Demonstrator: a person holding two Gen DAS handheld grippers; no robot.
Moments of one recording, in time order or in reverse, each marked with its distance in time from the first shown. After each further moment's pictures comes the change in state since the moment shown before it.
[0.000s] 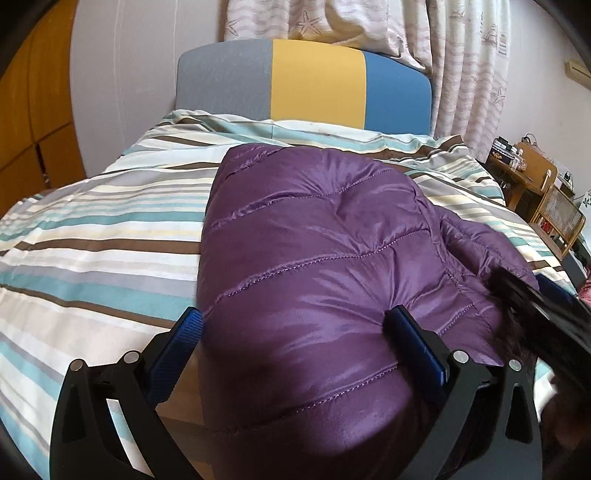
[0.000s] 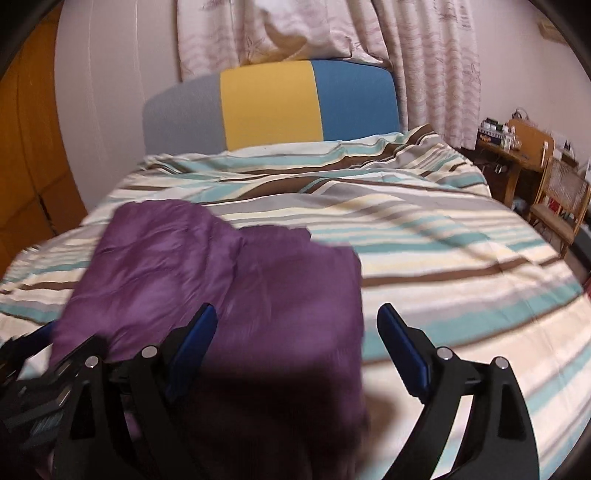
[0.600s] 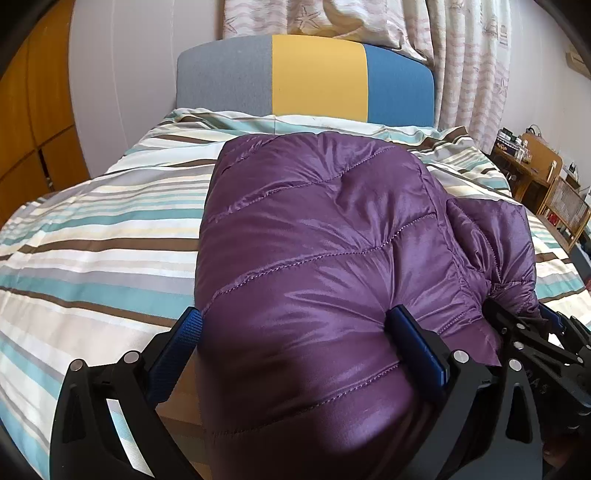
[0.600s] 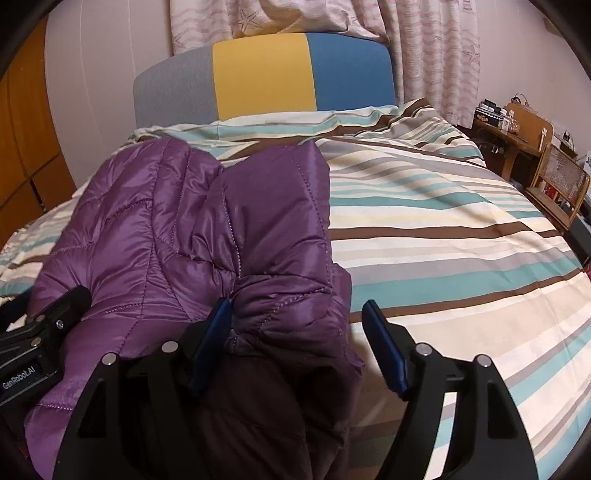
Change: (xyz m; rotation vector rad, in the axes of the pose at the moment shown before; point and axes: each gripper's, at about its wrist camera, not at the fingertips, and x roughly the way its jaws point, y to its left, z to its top) left arm 0.007 -0.009 -0.002 0.015 0.013 0.032; right arm 0.019 0.000 -0.023 -0.004 0.101 -0.050
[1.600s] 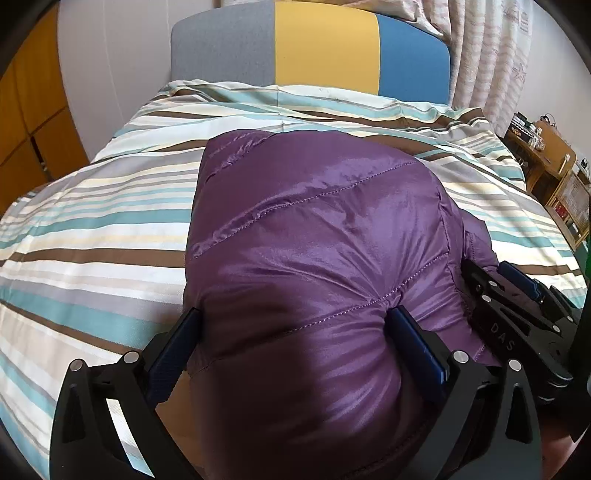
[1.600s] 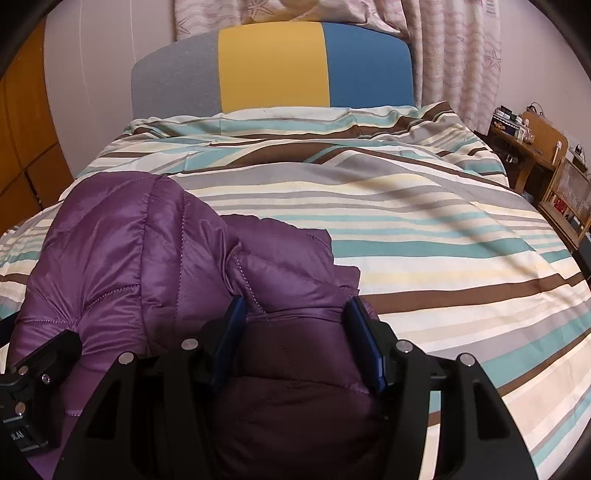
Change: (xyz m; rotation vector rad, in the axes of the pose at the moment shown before) left arm 0.035 -0.003 0.033 -0.013 0.140 0.018; right arm 0.067 0.016 0.055 -0.056 0.040 -0.008
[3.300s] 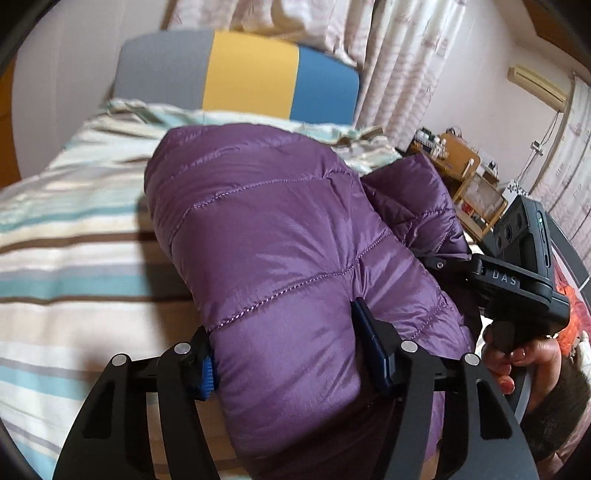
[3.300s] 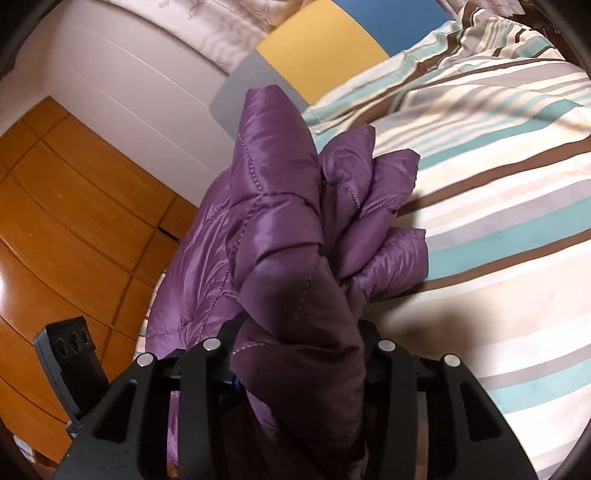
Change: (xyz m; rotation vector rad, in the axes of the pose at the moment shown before) left arm -0.091 0.033 -0.045 0.068 -0.116 -0.391; right arm -0.087 -0.037 -0.040 0.343 0.101 0.689
